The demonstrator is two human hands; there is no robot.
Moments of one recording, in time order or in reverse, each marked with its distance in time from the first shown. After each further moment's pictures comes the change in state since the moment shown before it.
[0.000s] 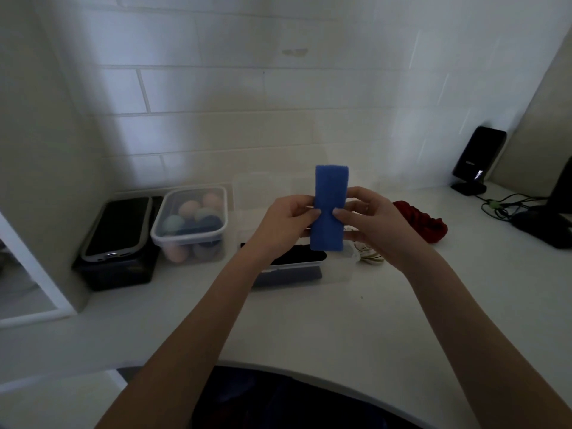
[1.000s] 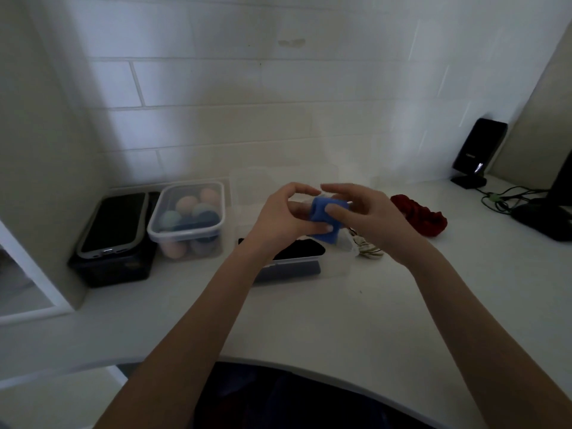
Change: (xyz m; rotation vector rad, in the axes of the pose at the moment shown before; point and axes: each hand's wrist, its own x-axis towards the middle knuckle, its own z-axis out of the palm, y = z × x) left_hand -0.002 -0.003 -0.004 0.084 0.057 -0.039; right_hand -0.005 -0.005 0.001 -0.387 -0.015 -0.194
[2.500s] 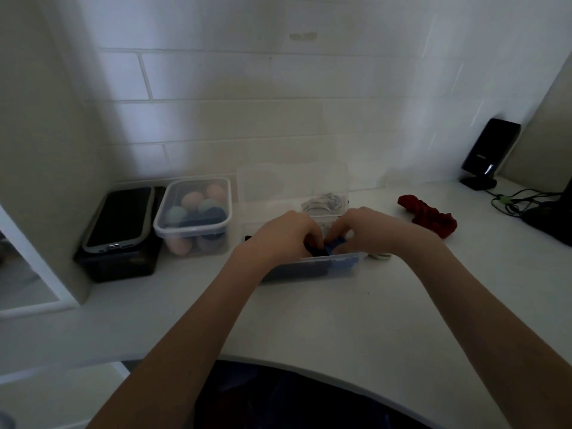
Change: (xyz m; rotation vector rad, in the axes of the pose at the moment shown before) left_hand 0.004 -0.013 -0.008 0.906 -0.325 0.064; right_hand 0.023 0.004 0.012 -0.840 -0.480 0.108
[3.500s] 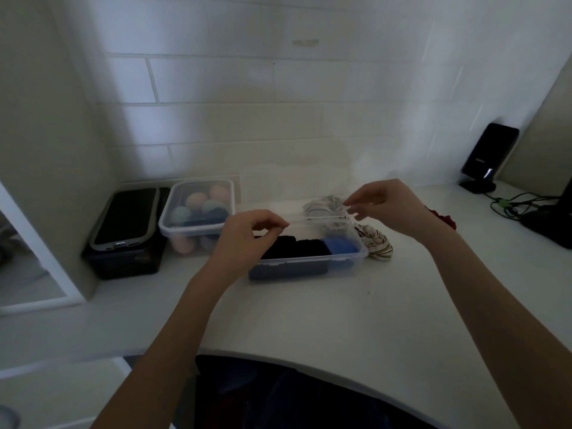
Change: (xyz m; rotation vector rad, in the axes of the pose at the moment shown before) left_hand -0.048 -0.035 0.002 -0.418 0.593 -0.005; right_hand -0.003 0.035 -0.015 0.613 0.482 0.008
